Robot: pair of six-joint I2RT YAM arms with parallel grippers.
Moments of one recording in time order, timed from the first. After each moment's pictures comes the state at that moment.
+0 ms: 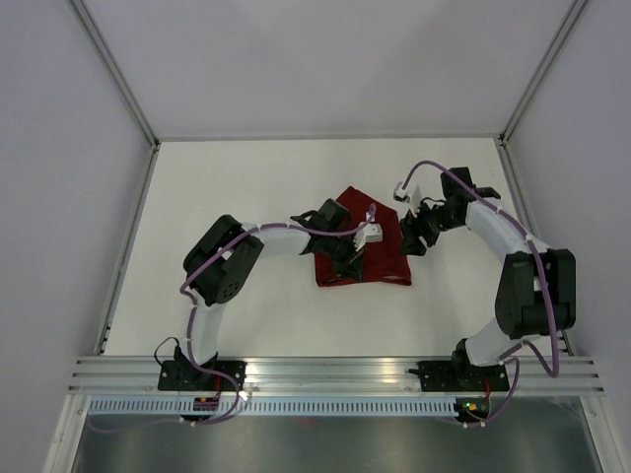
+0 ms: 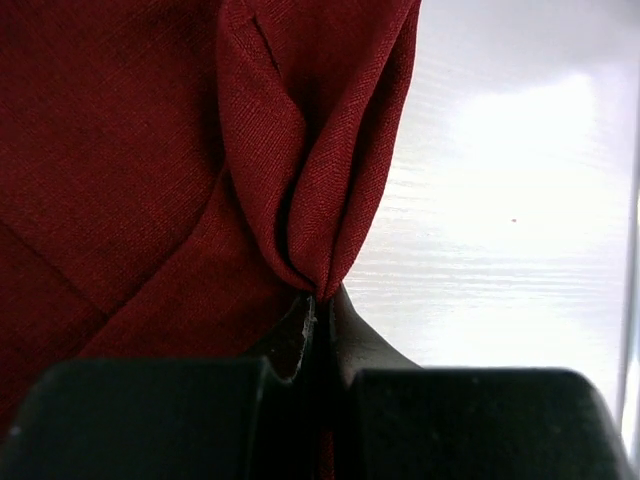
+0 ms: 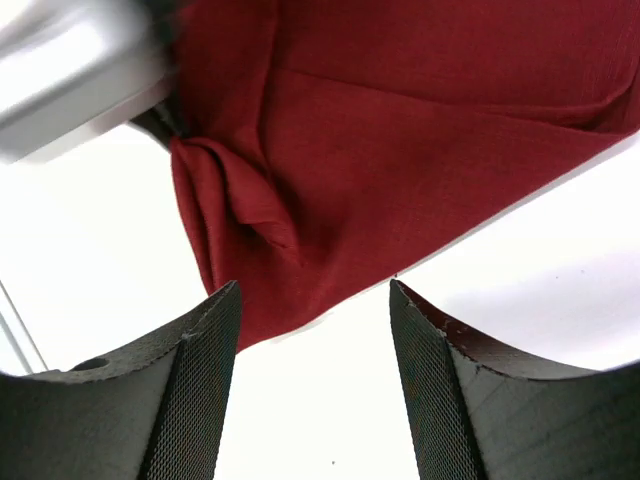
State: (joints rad) left arm -0.78 2.04 1.24 -0.14 0.71 0.33; right arm 0.07 1.66 1.19 -0.82 -0.71 -0.79
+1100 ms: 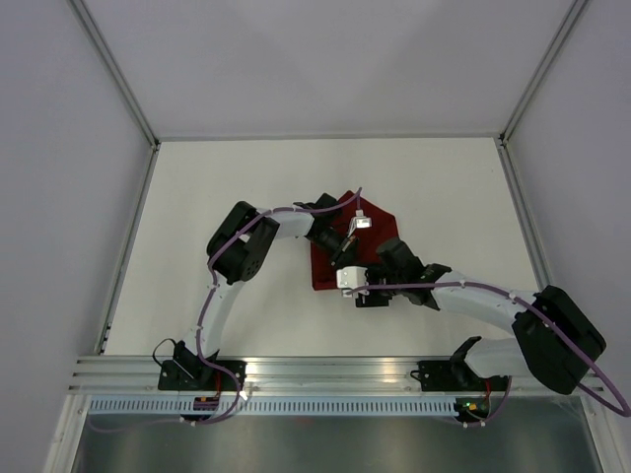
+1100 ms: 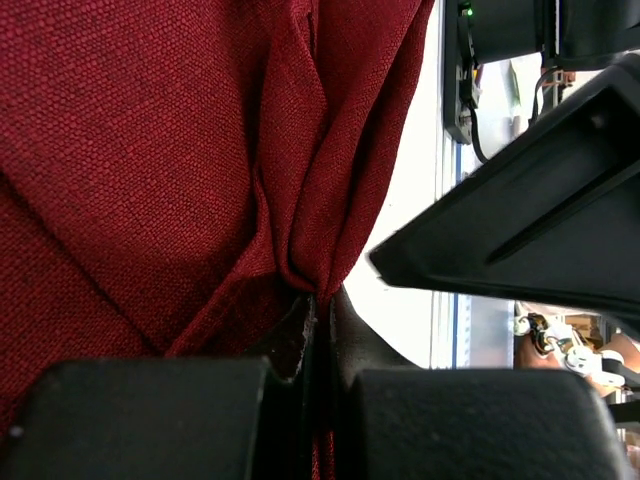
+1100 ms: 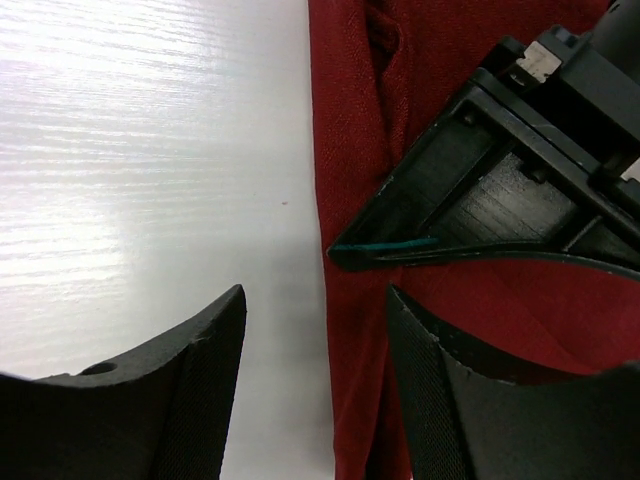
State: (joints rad) left arm -0.64 2.35 1.54 -0.51 1.20 0.20; right arm 0.70 1.28 0.56 -0.16 -0.33 -0.89
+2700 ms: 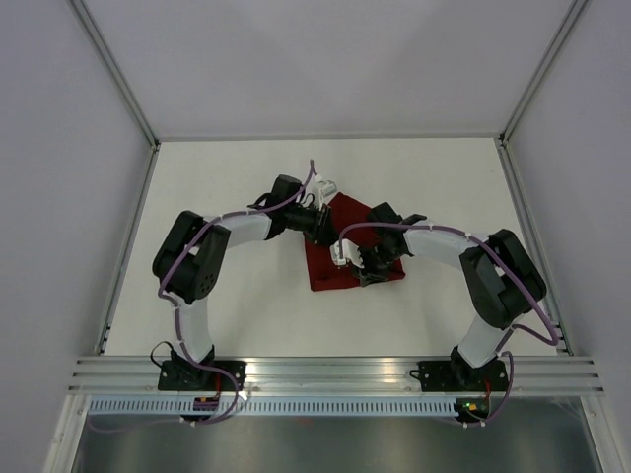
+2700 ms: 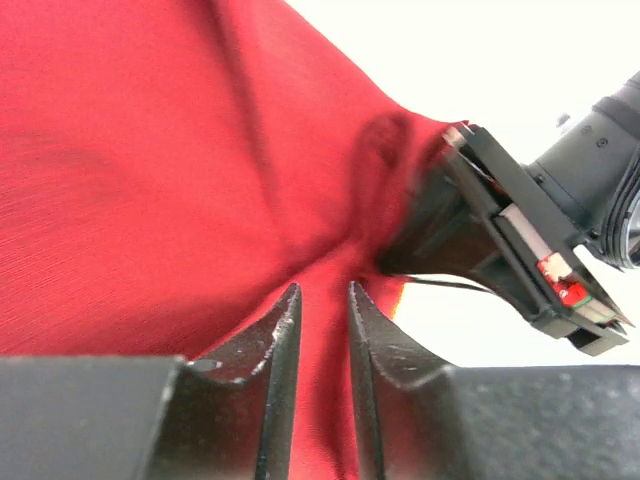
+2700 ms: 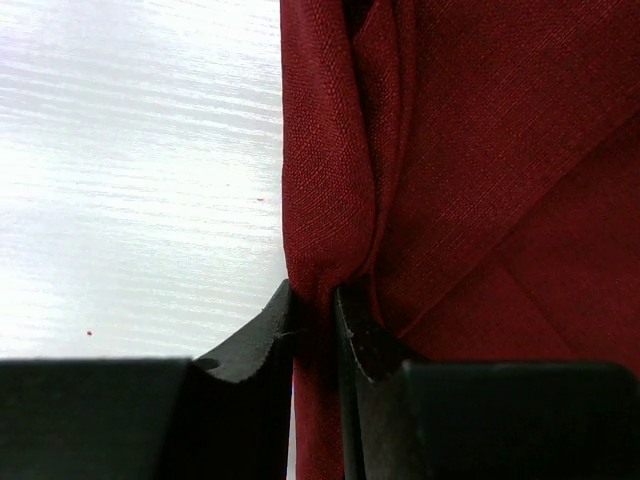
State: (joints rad) left arm -0.51 1.98 1.20 0.03 0.91 -0.11; right arm 0.54 1.71 0.97 -0.57 -0.58 -1.08
